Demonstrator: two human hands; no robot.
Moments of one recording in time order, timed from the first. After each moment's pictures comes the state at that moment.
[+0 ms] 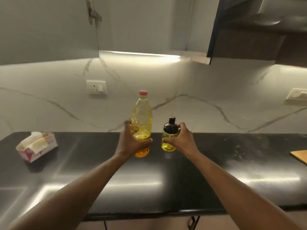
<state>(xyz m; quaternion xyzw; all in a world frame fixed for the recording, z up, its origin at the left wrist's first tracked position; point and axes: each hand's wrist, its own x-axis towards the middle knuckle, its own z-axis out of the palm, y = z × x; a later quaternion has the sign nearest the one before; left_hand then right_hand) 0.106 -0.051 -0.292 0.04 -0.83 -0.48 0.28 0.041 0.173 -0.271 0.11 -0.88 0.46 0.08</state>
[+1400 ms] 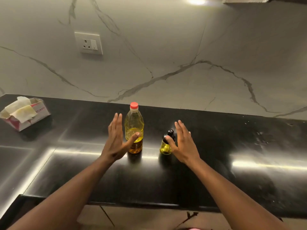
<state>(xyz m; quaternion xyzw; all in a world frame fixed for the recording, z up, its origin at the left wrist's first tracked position) 0.066 -0.095 -0.431 0.09 -0.90 -0.37 0.20 -0.026 0.171 -0.423 0.21 -0.94 0.27 0.01</state>
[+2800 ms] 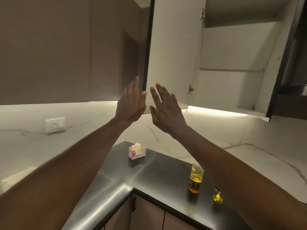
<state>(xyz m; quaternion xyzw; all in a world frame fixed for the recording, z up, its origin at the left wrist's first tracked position) 0.508 -0.118 0.000 0.23 -0.81 -0.04 0.55 0.408 0.015 -0.009 0.56 -0.70 0.21 0.40</state>
